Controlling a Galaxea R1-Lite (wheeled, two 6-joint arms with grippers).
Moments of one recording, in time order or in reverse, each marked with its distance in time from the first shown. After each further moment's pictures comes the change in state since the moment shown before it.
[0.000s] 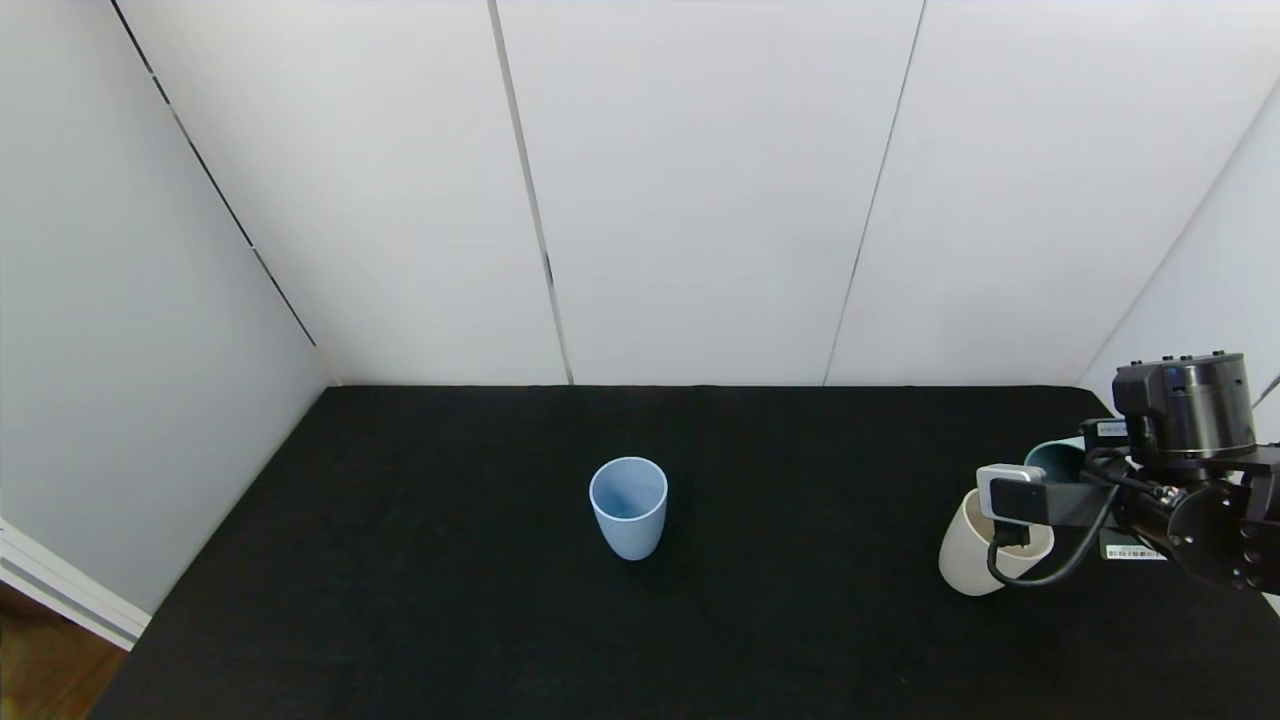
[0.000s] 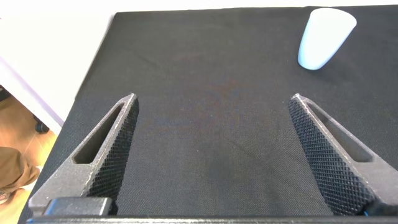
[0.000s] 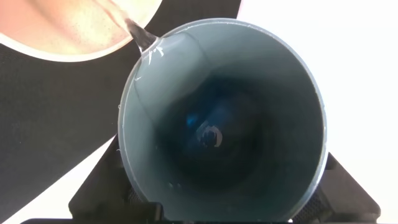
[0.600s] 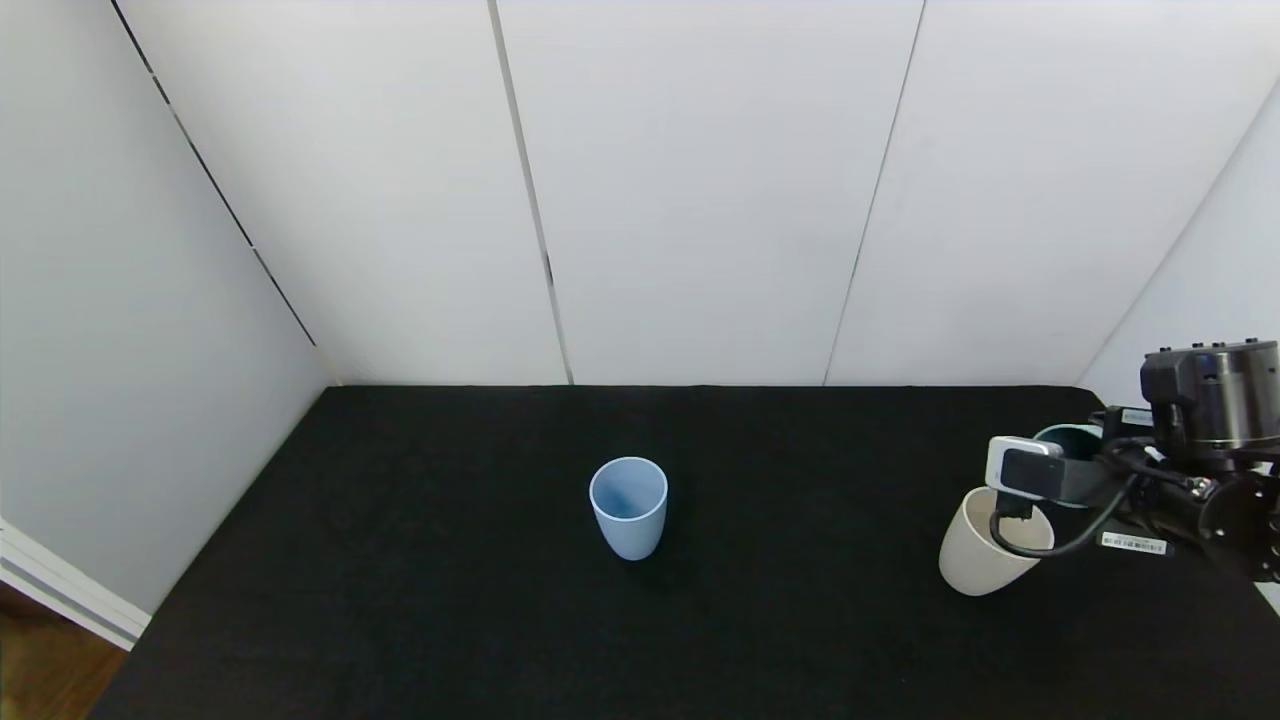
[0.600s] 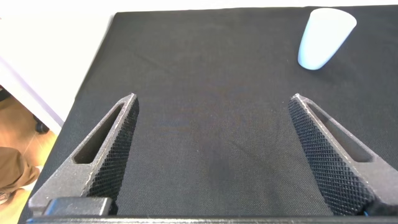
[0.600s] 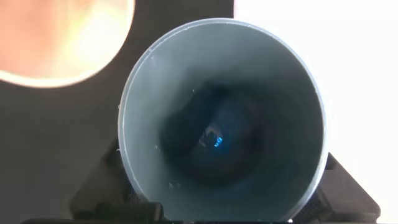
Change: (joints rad) left arm 0.000 0.000 0.000 -0.001 0.000 0.000; right arm -0.024 -0.040 -0.007 0.013 0.086 0.186
